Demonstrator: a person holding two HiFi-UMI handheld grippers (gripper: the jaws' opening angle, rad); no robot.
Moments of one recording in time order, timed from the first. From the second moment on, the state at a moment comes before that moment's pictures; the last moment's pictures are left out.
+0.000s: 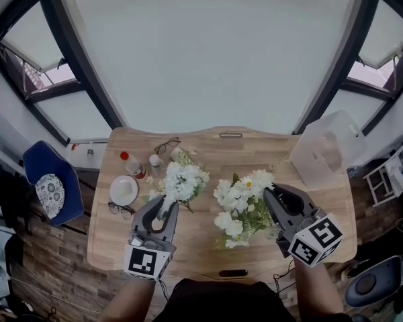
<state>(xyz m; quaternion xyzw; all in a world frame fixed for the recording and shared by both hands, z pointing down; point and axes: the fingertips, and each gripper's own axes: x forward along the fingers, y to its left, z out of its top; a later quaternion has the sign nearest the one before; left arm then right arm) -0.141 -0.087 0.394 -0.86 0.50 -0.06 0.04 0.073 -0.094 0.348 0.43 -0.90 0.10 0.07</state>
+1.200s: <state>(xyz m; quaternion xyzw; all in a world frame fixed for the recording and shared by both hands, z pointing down) -0.109 -0.110 0.295 -0.88 0.46 0.02 0.11 0.149 -0.073 0.284 0.51 -0.86 0.06 0.02</state>
